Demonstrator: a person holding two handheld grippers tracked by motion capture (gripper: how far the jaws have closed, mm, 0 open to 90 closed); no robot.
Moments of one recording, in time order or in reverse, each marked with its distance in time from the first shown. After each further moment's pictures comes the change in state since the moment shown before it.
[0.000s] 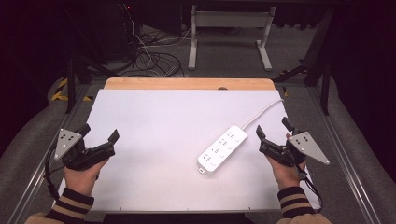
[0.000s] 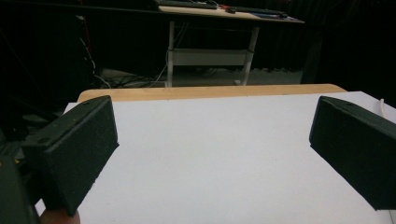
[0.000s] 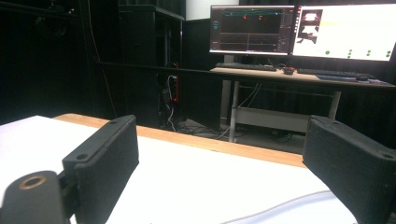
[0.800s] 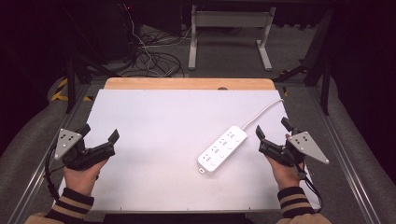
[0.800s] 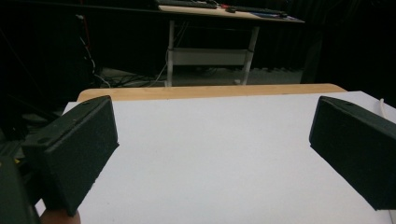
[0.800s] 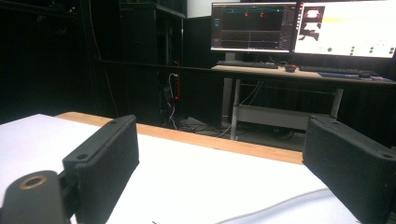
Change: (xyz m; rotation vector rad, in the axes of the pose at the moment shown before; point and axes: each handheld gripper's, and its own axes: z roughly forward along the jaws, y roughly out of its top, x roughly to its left) left arm 0.000 0.000 0.000 0.003 -0.003 0.002; right arm 0.000 0.000 0.001 0.005 0.009 0.006
